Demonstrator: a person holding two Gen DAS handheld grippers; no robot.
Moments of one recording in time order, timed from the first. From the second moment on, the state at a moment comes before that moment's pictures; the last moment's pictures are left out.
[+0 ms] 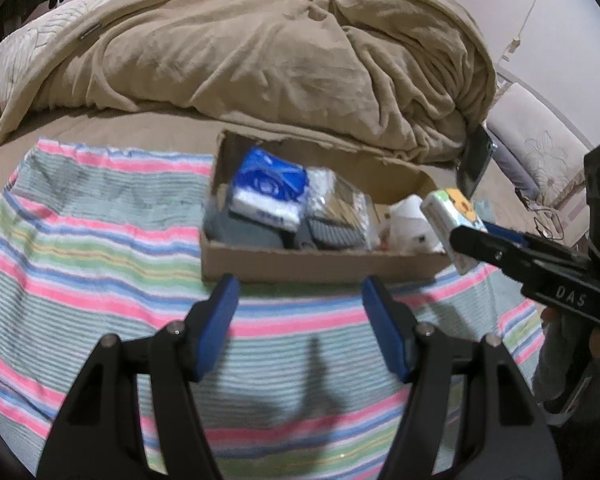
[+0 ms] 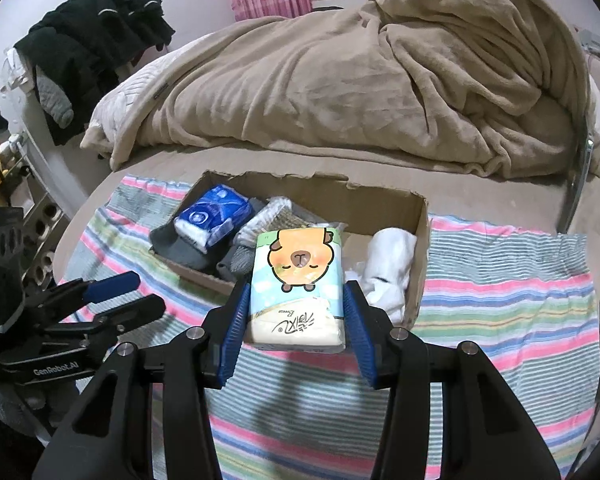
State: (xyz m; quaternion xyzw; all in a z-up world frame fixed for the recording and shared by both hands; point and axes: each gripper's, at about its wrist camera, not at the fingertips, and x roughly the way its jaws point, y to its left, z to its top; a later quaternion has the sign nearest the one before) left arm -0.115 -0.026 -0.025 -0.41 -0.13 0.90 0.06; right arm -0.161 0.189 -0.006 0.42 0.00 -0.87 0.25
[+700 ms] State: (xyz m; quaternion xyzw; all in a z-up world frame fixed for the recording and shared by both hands) left arm -0.153 -0.039 -0.025 -0.41 -0.12 0.90 0.05; right arm -0.214 0.181 -0.025 0.43 0.01 -0.87 0.23
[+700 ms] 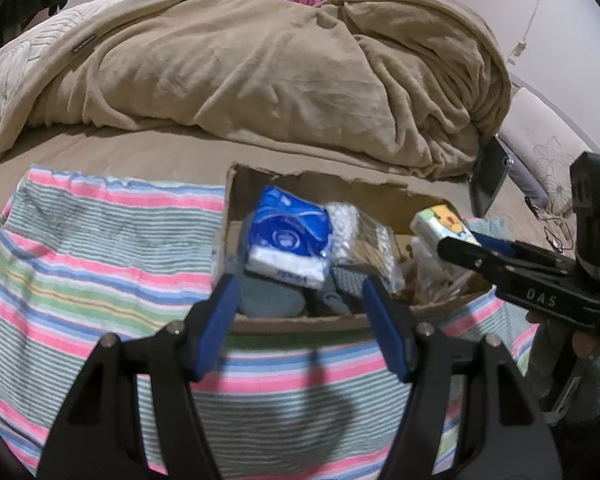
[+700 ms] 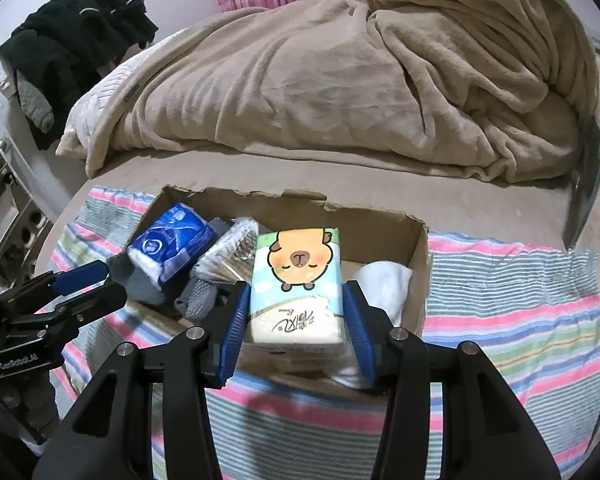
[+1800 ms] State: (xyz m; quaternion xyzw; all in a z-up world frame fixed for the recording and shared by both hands) left arm -0.143 -0.048 -0.015 -0.40 -0.14 0.90 0.05; right arm -0.225 0.167 -0.021 0.44 0.02 -0.87 0.21
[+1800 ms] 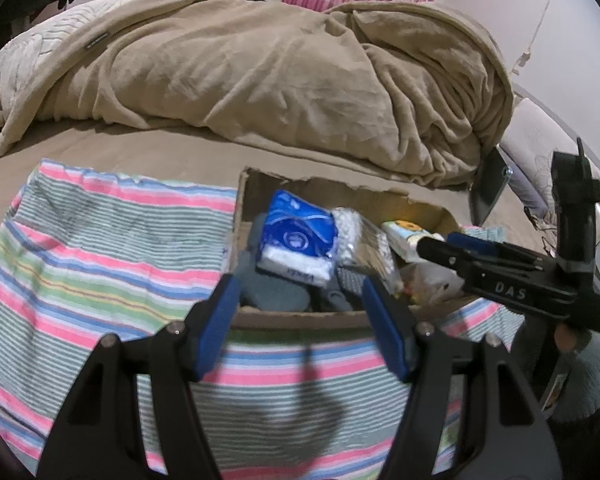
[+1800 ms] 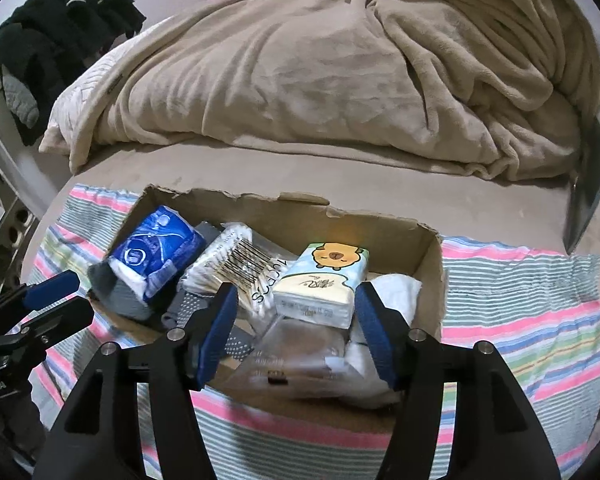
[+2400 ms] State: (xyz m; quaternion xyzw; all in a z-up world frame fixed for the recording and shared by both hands) left arm -0.099 -0.023 0.010 -0.40 -0.11 0.91 0.05; right arm -0.160 0.189 0.009 0.42 0.01 -0.89 0.20
